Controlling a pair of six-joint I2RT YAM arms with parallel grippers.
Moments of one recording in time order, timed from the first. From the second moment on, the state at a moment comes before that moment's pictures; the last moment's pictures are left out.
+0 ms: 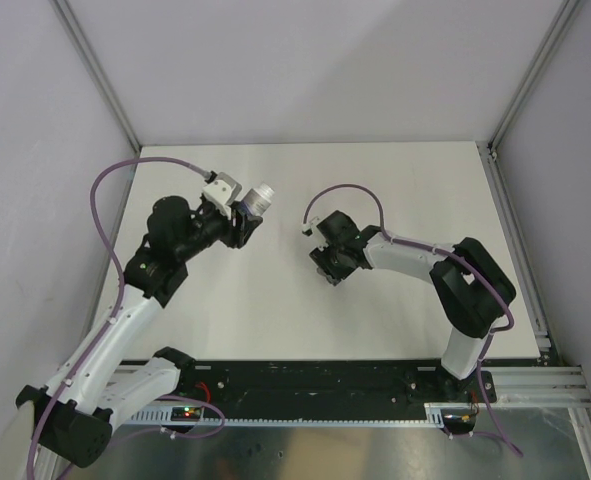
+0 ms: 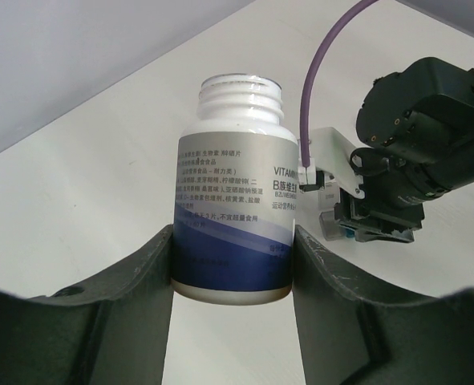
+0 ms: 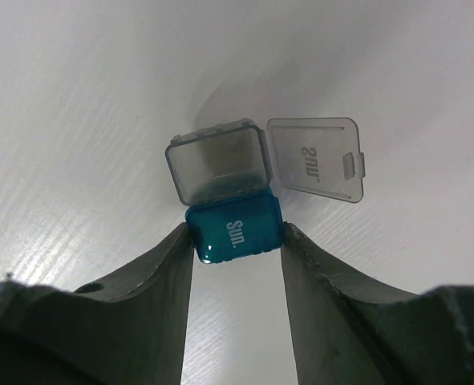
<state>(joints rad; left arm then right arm) -0.40 0.92 0.90 -0.19 0.31 0.11 0.74 1.77 1.12 -0.43 0.01 -0.03</state>
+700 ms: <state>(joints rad) -0.40 0.92 0.86 -0.19 0.32 0.14 0.79 1.81 1.14 -0.41 -0.01 0.06</state>
